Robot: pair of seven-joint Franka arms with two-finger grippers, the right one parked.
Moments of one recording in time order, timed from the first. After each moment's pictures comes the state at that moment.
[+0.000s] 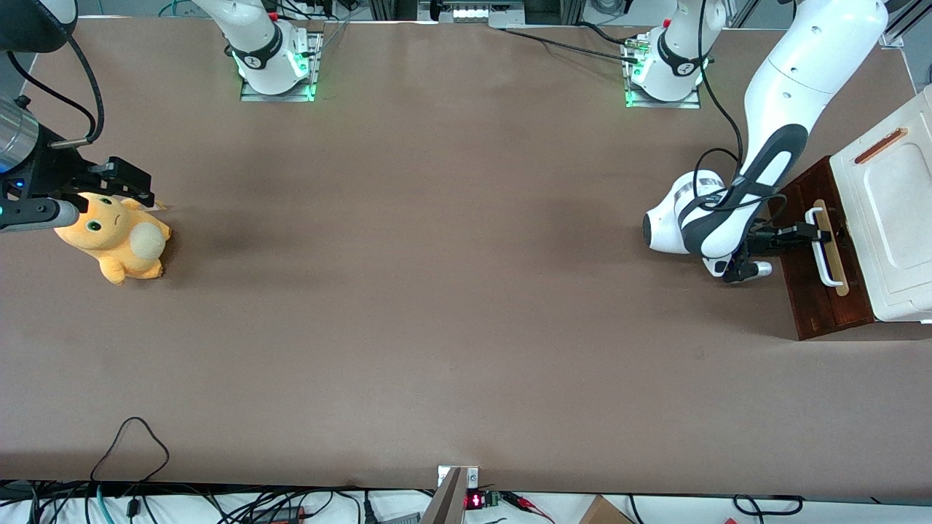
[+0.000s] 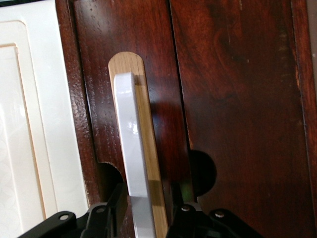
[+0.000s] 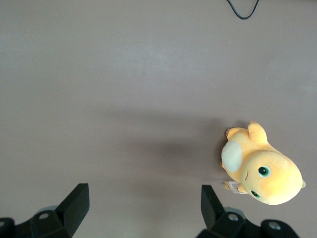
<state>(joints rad) 0.20 0.64 -0.37 -2.13 1.59 1.34 -1.05</state>
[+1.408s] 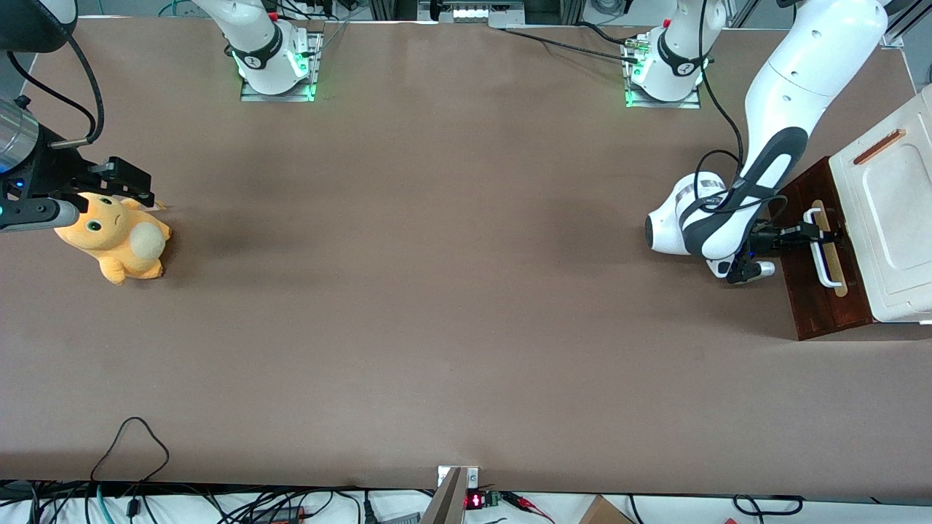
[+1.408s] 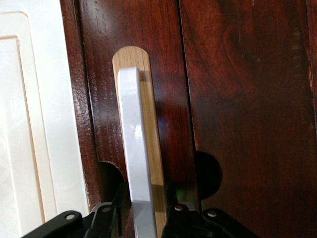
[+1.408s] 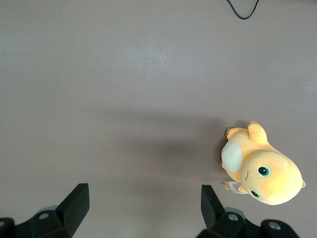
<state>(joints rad) 0.20 0.65 -0.37 -2.12 1.59 1.33 -1.07</state>
